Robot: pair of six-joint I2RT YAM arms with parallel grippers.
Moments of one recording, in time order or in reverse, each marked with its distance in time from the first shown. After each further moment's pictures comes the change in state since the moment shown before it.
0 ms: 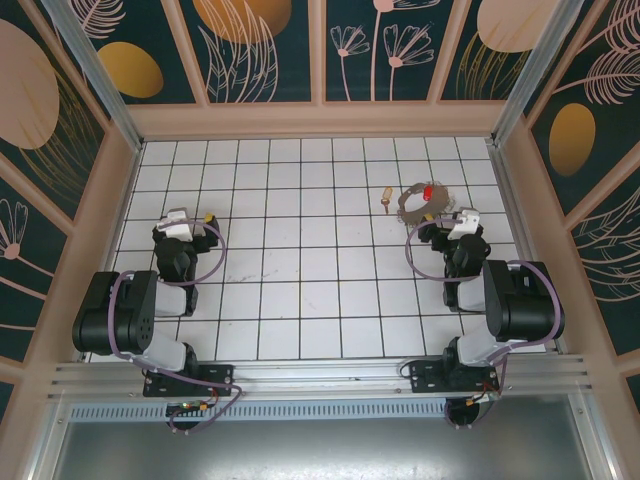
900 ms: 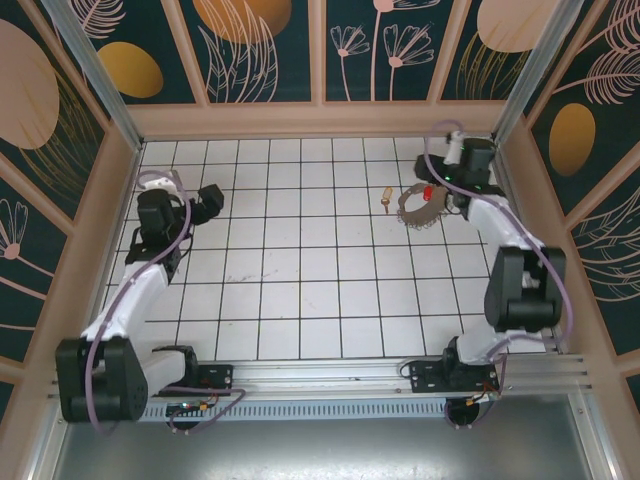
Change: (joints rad) left arm -0.003 -0.332 0.459 -1.068 0.264 -0.372; right arm 0.050 0.093 0.932 -1.214 -0.220 0.064
